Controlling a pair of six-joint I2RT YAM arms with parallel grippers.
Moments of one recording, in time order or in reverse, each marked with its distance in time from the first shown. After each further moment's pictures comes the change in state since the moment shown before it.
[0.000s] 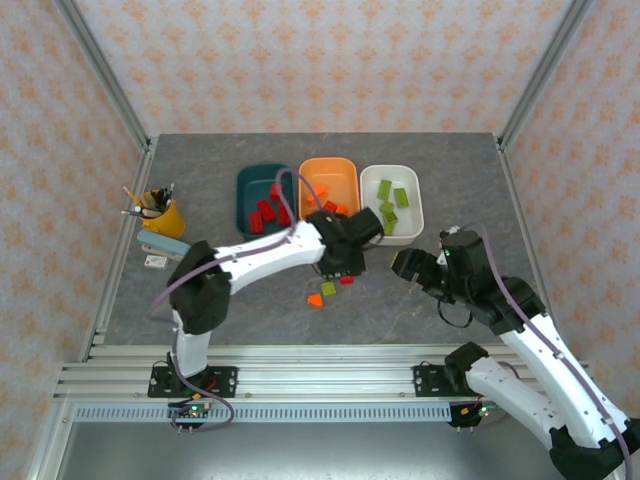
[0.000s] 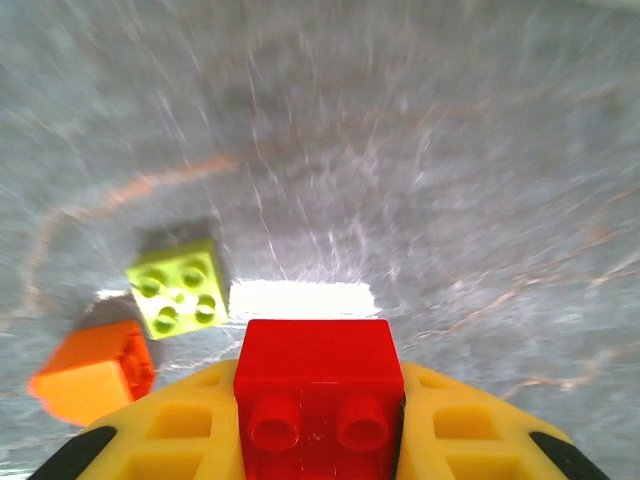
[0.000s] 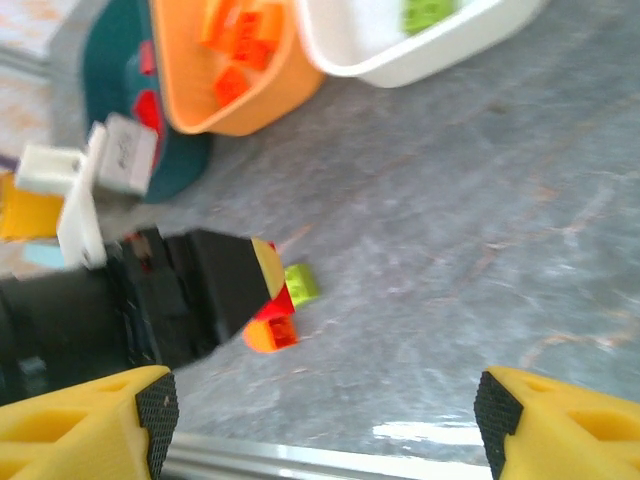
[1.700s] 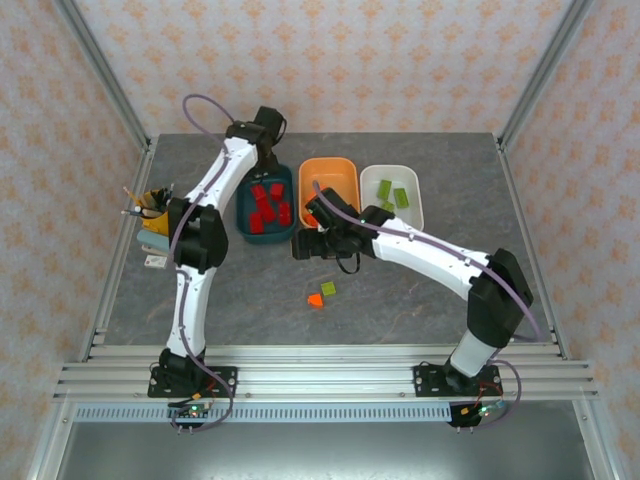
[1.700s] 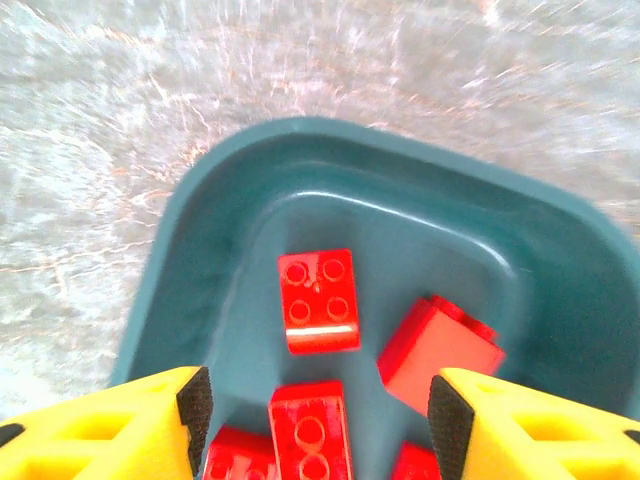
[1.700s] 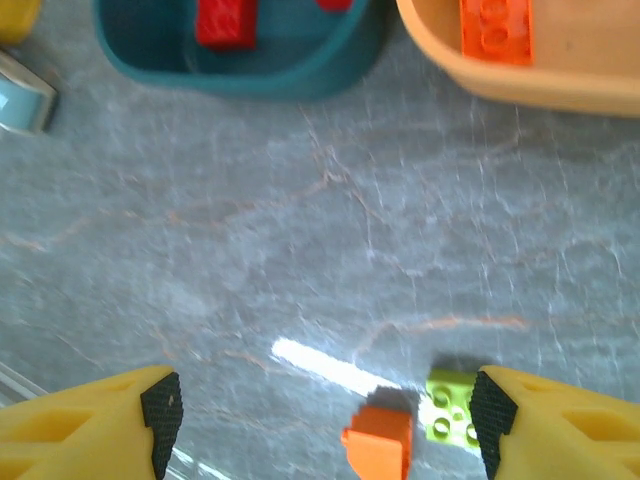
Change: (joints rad) left arm 0.646 0.391 0.636 -0.153 -0.259 0.414; right arm 0.357 0.950 0.507 0.181 0.087 -0.220
